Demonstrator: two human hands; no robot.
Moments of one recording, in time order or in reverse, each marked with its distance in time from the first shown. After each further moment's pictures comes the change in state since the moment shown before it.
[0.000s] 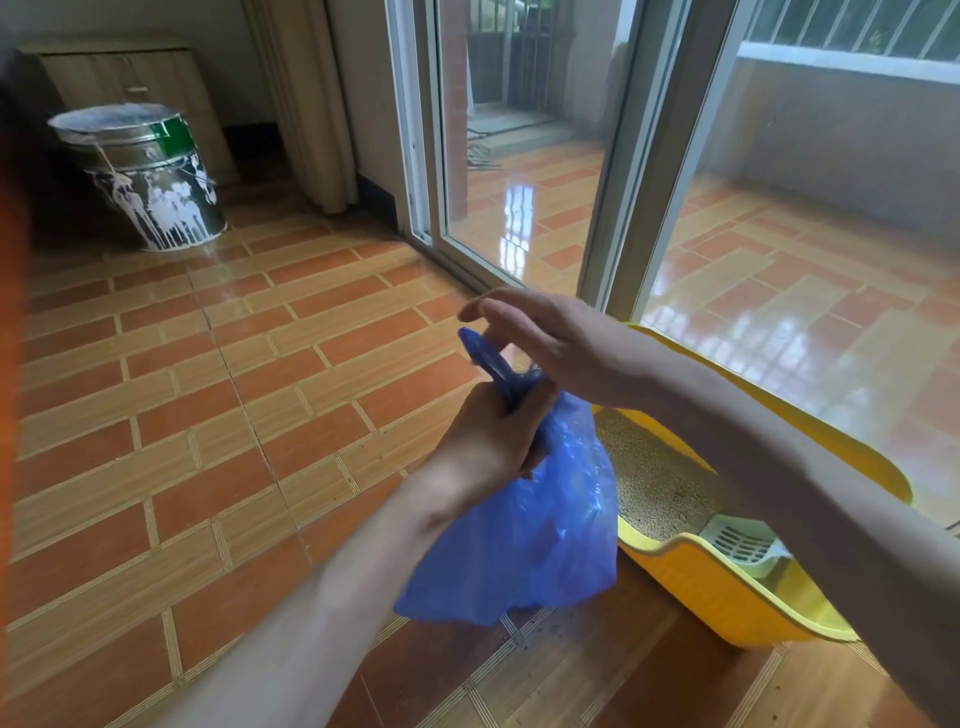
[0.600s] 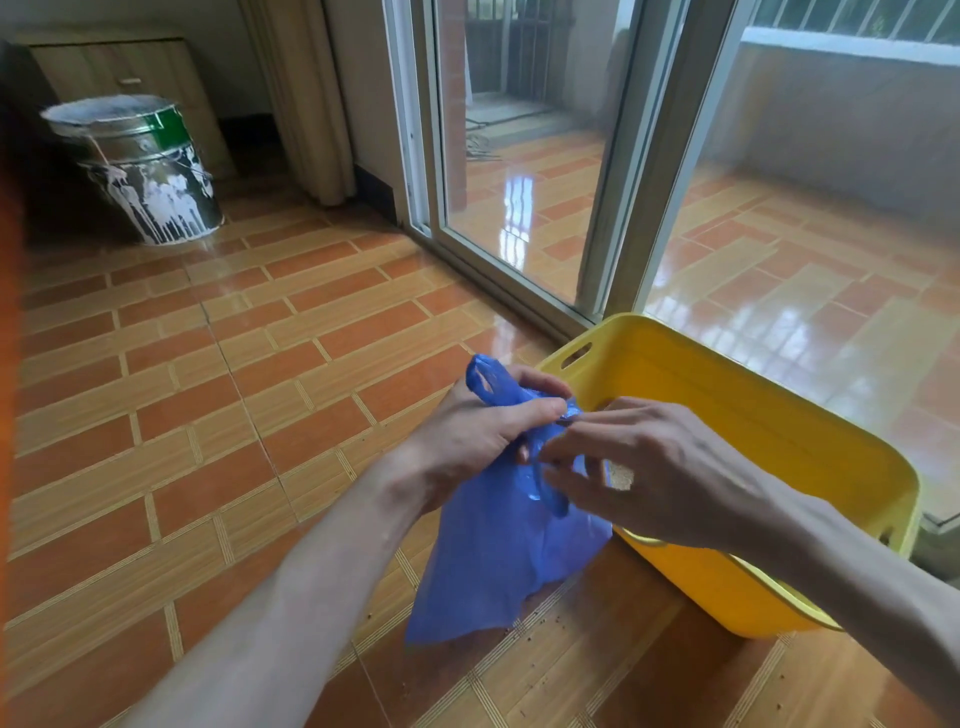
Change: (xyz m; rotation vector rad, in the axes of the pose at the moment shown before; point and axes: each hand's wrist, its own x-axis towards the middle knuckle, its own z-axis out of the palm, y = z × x) left_hand -0.001 -0.005 -0.020 -0.150 -0.147 -0.041; right_hand -0.091 -0.005 0.031 -0.137 0.113 -0.151
